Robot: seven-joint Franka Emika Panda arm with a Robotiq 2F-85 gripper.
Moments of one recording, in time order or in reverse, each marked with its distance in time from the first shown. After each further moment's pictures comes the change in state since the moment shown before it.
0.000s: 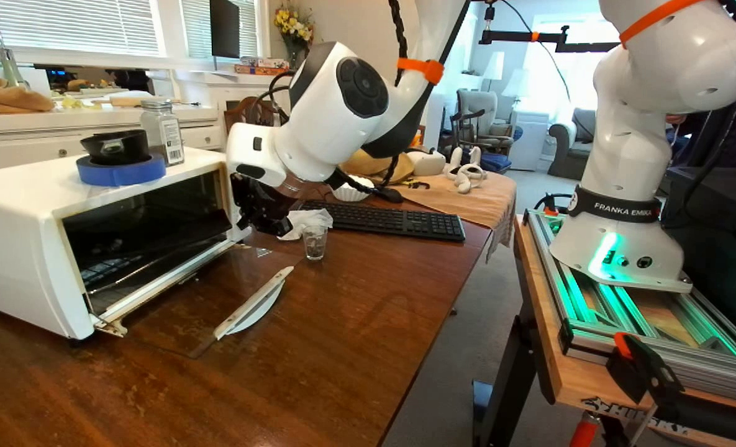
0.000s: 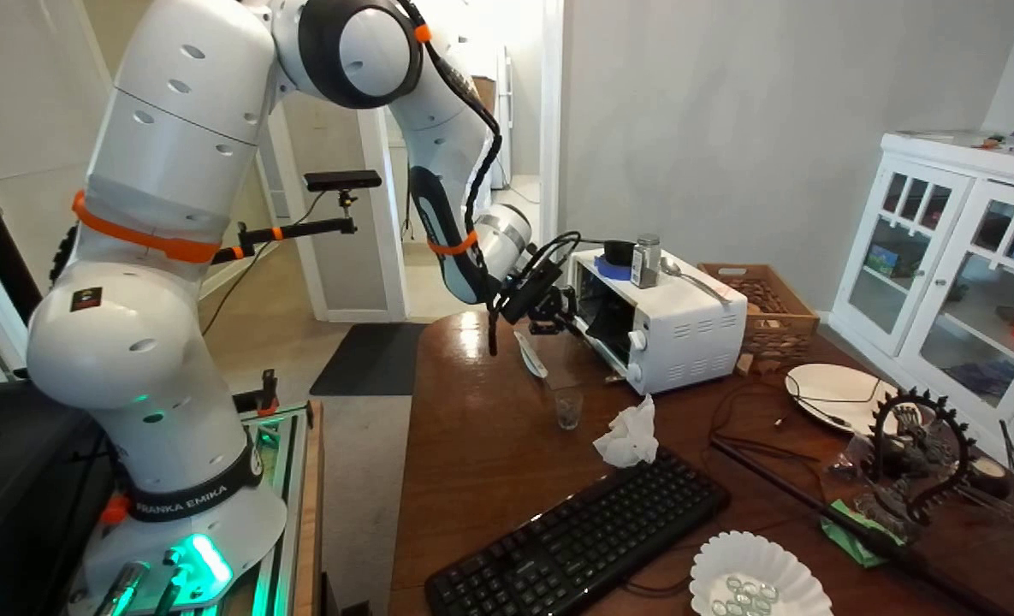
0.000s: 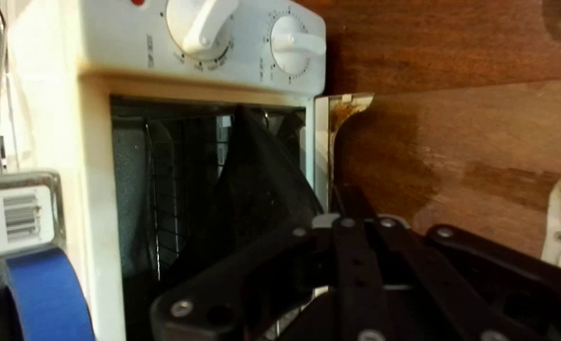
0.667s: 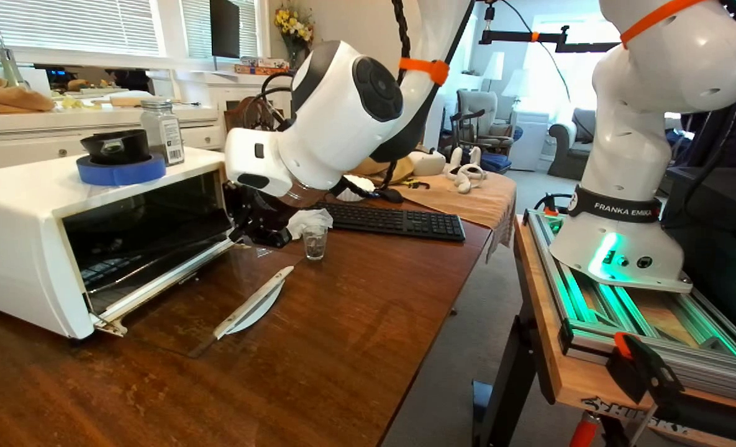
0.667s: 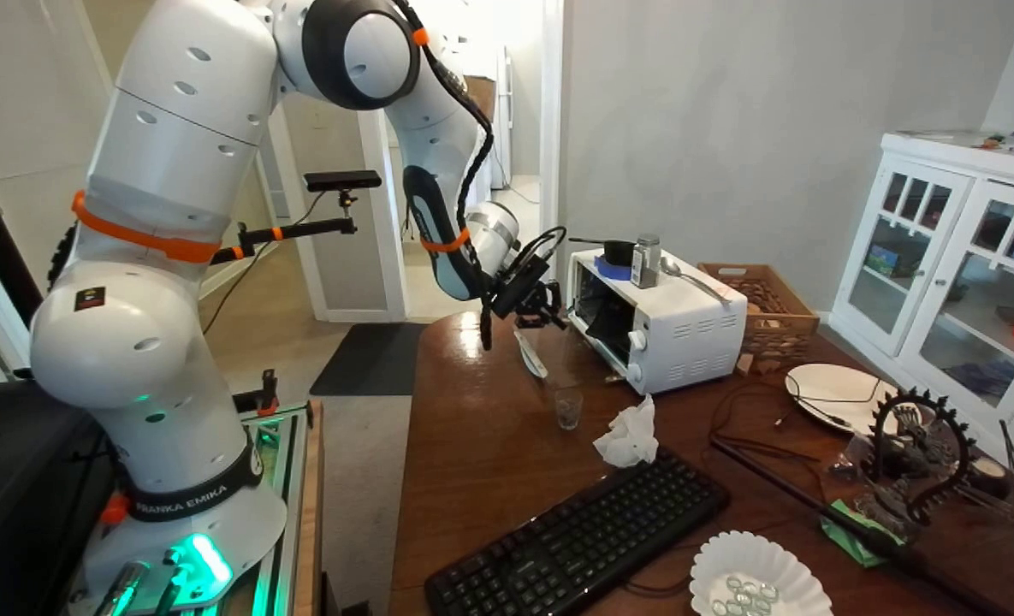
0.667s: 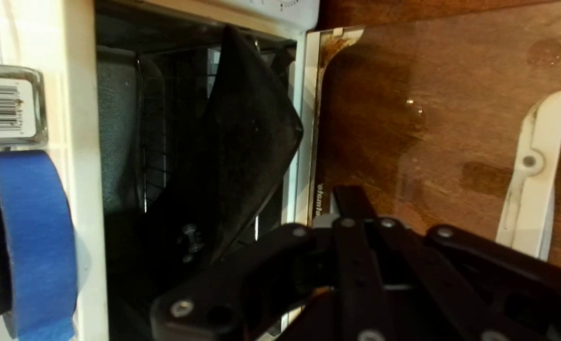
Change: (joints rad) arm 0.023 0.003 0.039 -0.005 -0.039 0.007 -0.001
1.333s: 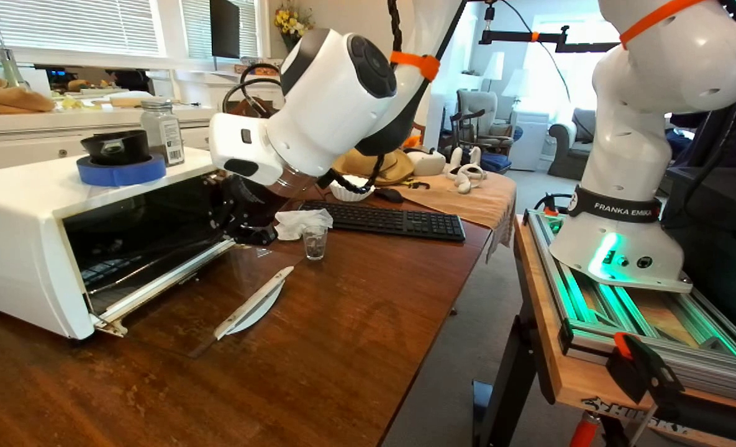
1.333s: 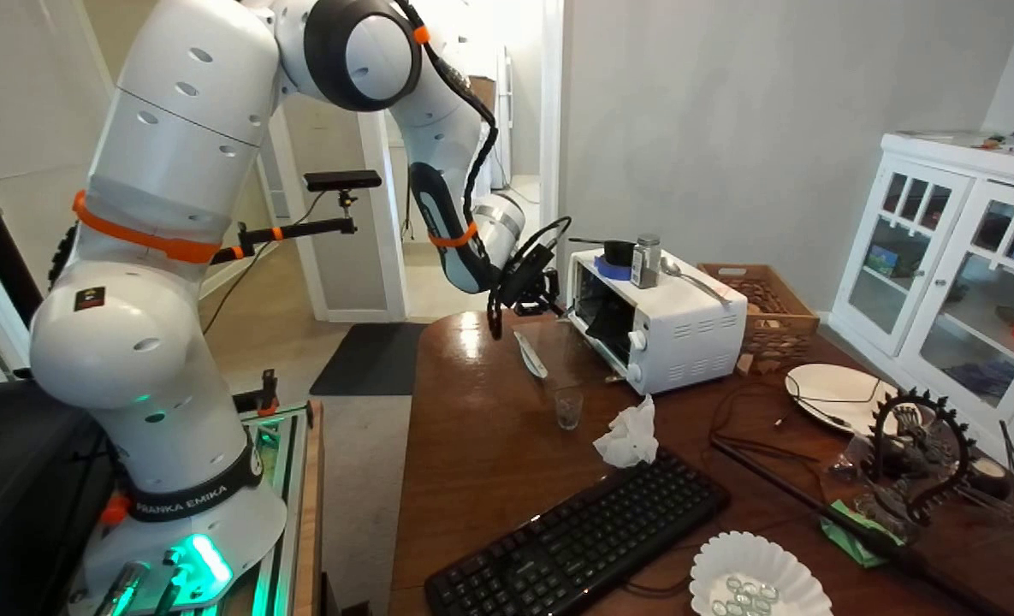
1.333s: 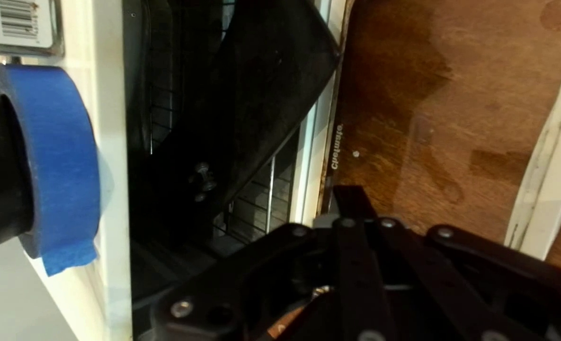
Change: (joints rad) arm -0.002 0.005 0.002 0.049 -0.019 0.111 -0.055
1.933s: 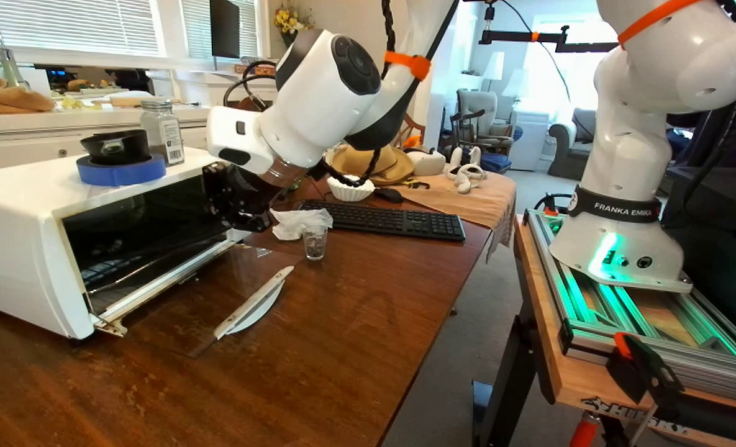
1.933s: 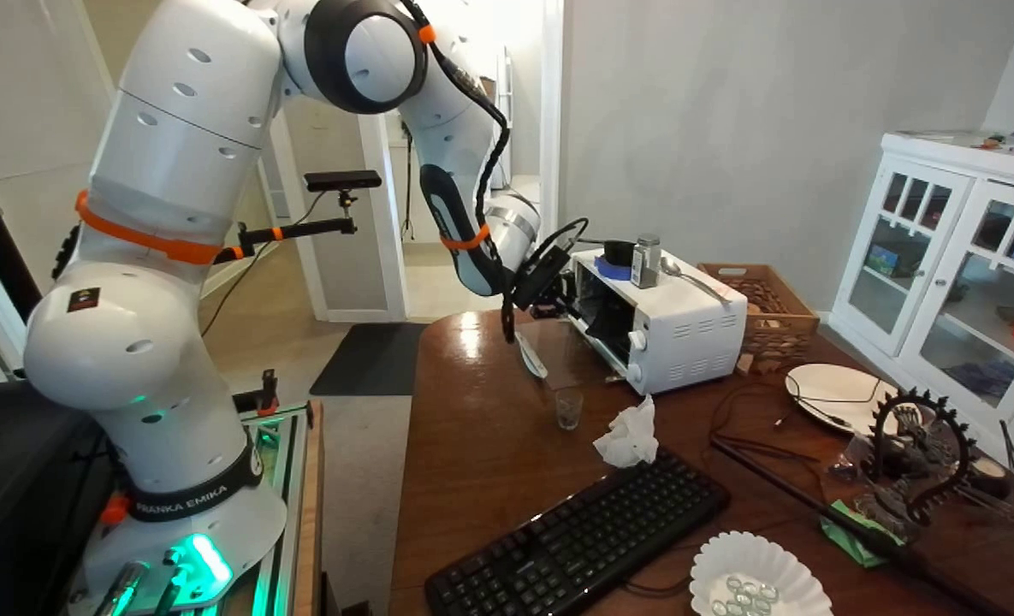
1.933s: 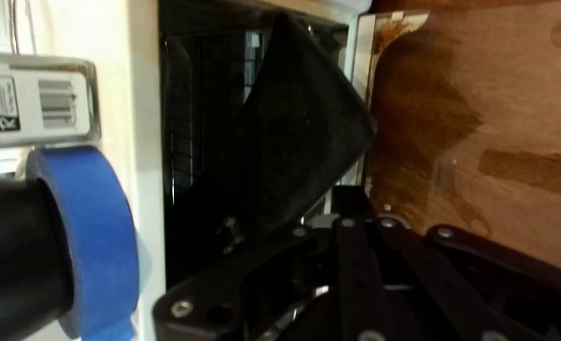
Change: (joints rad) arm -0.036 0.007 -0.021 0.027 -0.005 0.001 0.000
